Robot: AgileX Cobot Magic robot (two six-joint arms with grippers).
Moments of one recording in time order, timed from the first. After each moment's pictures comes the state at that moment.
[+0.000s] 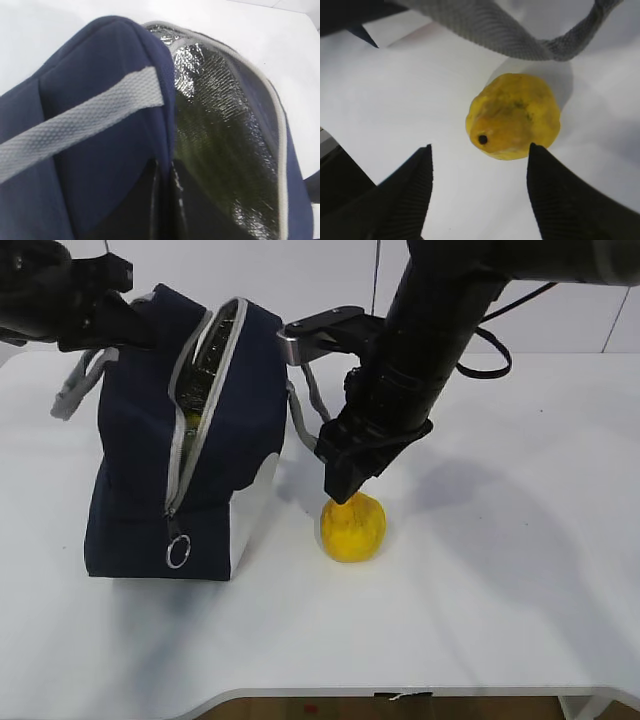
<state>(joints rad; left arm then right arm) -0.16 1.61 -1.23 -0.89 0.60 0.52 0.47 1.93 -1.63 0.20 1.11 -0.38</state>
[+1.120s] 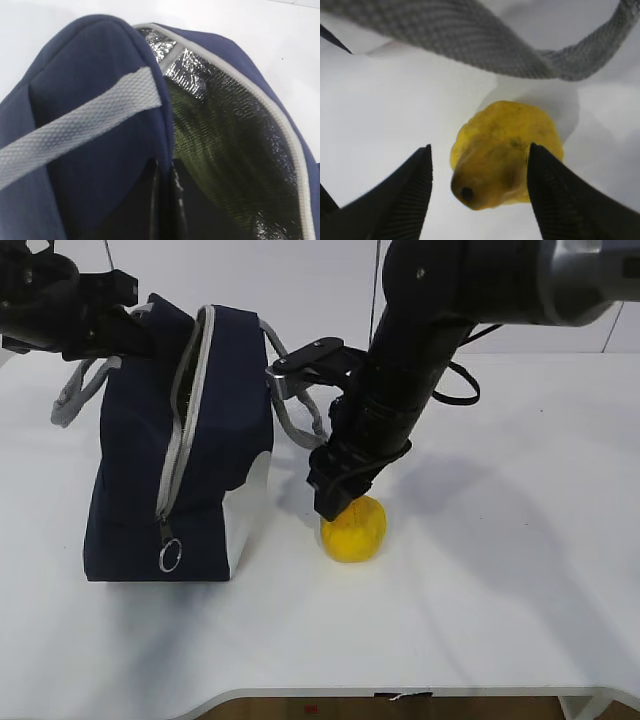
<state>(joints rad) -0.16 1.65 -1.23 -0.87 0.57 0.52 0.47 2.01 -1.63 0.21 1.03 -0.48</state>
